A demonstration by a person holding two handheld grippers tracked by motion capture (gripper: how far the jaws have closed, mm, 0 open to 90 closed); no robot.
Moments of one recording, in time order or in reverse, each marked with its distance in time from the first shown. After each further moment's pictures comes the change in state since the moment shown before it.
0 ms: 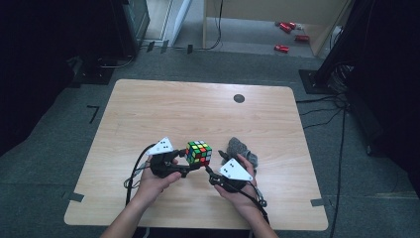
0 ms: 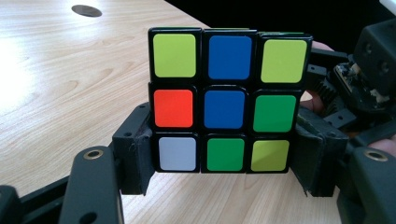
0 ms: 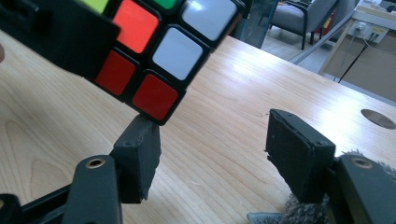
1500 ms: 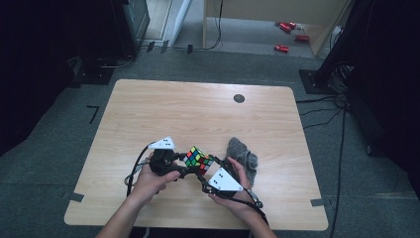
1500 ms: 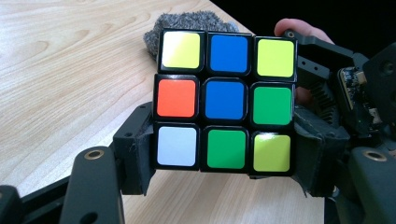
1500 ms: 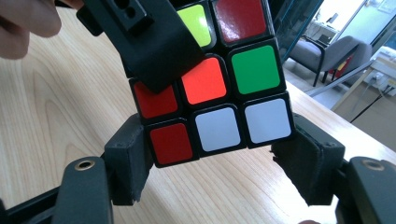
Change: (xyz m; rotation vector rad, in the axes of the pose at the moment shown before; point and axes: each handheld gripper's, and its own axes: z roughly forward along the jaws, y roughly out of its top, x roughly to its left) left arm 0.005 0.007 0.000 0.148 -0.074 -0.063; right arm 0.025 -0.004 0.003 -0.058 0.070 -0.194
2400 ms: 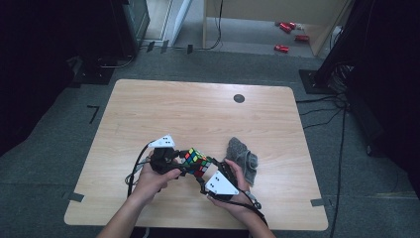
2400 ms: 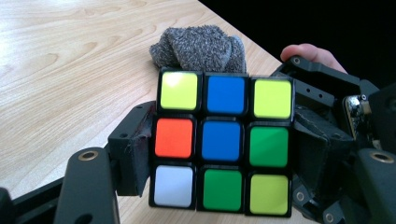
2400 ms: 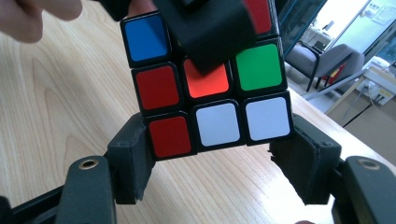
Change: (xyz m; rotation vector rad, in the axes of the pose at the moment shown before) left arm 0.000 0.005 0.000 -0.046 0.018 -0.015; right arm 0.009 -0.001 0.002 0.009 -0.014 -0.075
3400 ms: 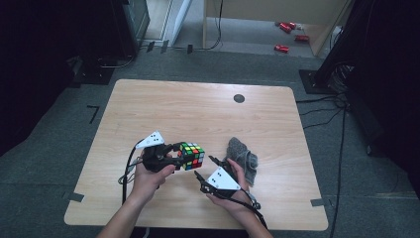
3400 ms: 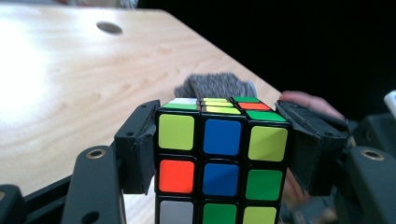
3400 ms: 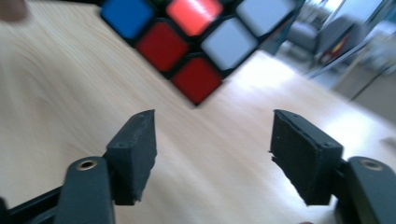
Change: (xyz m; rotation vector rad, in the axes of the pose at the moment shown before) left arm -0.005 0.002 -0.020 -0.202 0.100 0.013; right arm -0.002 0.001 0.004 0.036 0.011 0.175
